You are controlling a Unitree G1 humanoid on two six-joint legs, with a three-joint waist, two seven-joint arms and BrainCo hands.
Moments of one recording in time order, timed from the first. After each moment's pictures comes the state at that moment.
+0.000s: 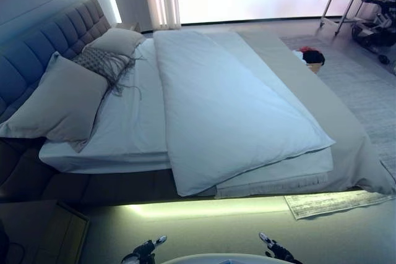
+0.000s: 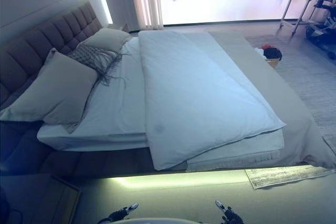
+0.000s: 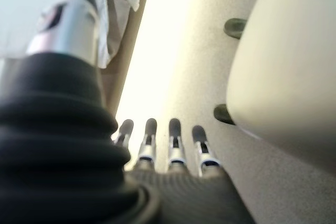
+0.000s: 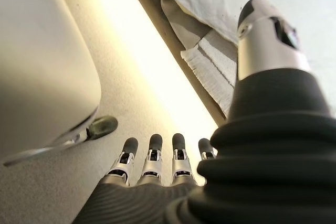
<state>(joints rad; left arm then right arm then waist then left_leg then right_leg) 0.00 0.15 -0.23 1.31 -0.52 -0.03 -0.05 0.04 -0.19 0.10 1.31 0.69 -0.10 0.11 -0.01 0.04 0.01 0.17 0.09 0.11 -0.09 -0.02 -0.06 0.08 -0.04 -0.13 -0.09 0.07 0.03</state>
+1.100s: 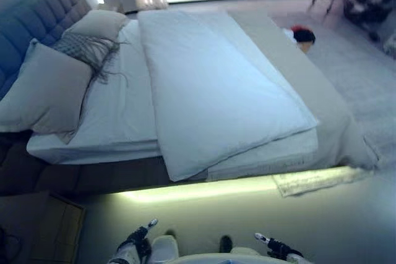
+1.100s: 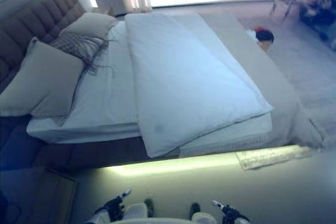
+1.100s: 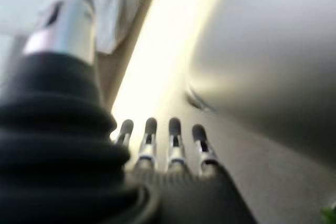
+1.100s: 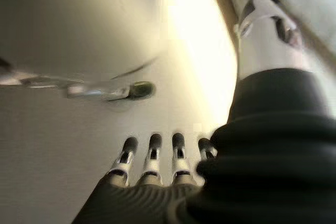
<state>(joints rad) -0.10 0.12 -0.11 1.39 -0.63 -0.06 -0.01 -0.03 -0.26 0.17 1.38 0.54 0.01 0.04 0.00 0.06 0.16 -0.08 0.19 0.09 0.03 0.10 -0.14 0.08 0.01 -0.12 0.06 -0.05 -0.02</state>
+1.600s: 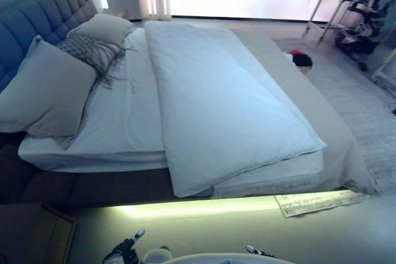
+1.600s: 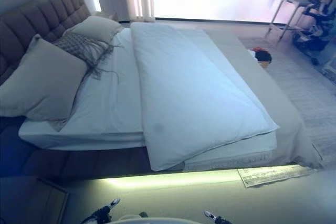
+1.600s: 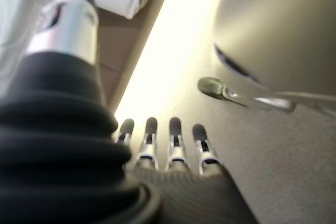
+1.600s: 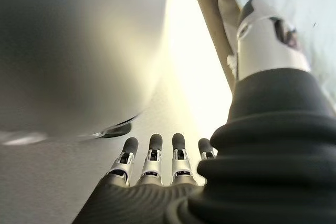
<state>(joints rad) -0.04 0.21 -0.11 1.37 -0.60 -0.05 0.00 0.00 -0.14 0.17 1.38 0.53 -0.02 0.08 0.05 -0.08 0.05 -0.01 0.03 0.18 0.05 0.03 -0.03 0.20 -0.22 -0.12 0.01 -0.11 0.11</state>
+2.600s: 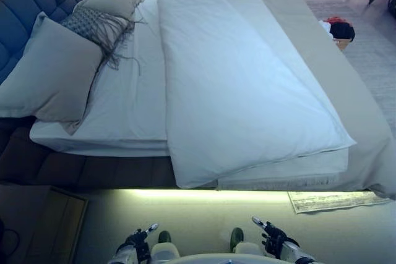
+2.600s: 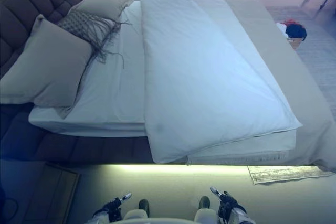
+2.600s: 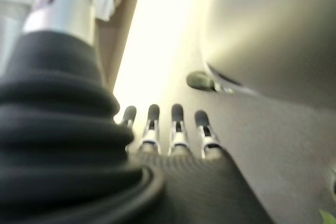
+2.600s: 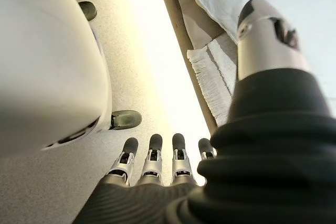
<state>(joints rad) -0.06 0.17 -0.19 1.32 -0.56 -0.08 0.05 -0.08 -0.20 0.19 1.30 0.64 -0.05 0.05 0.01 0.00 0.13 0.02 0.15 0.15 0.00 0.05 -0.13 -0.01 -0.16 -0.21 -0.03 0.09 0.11</state>
